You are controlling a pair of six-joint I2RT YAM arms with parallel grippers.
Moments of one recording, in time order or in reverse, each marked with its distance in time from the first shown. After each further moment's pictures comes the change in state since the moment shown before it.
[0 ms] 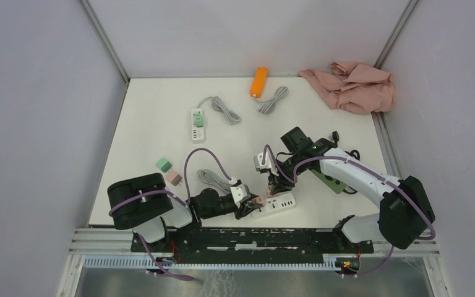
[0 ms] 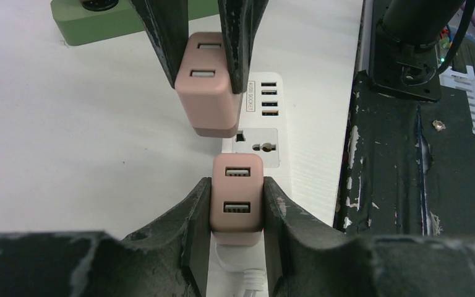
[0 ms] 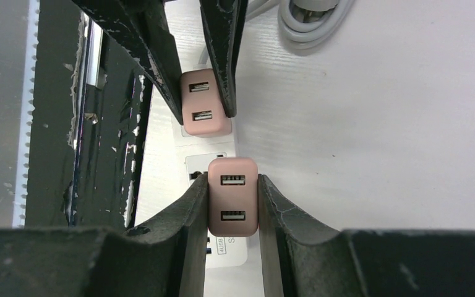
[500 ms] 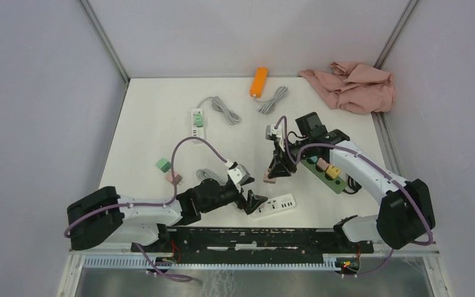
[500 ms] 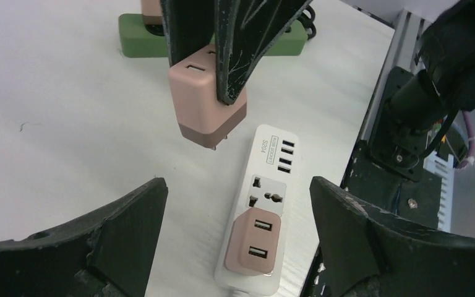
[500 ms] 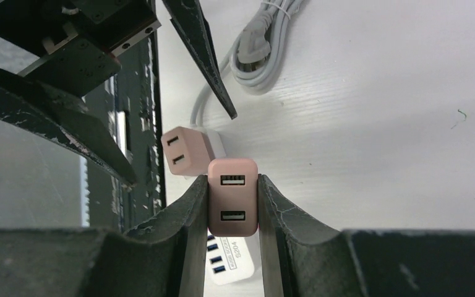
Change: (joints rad) left arm 0.000 -0.336 0.132 -0.489 -0.150 -0.166; right arm -0.164 -0.012 0.061 0.095 -0.151 0.319
